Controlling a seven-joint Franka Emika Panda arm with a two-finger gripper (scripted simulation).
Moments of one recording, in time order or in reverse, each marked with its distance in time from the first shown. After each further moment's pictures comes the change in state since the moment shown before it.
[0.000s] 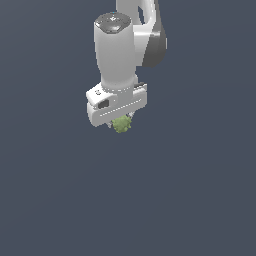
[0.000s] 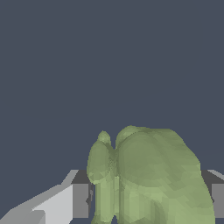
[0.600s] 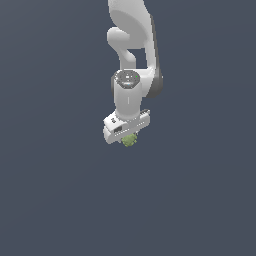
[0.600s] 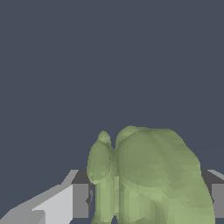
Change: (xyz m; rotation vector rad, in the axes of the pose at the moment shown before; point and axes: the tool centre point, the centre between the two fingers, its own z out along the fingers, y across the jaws) arm -0.001 -0.032 0.127 0.000 -0.002 0.001
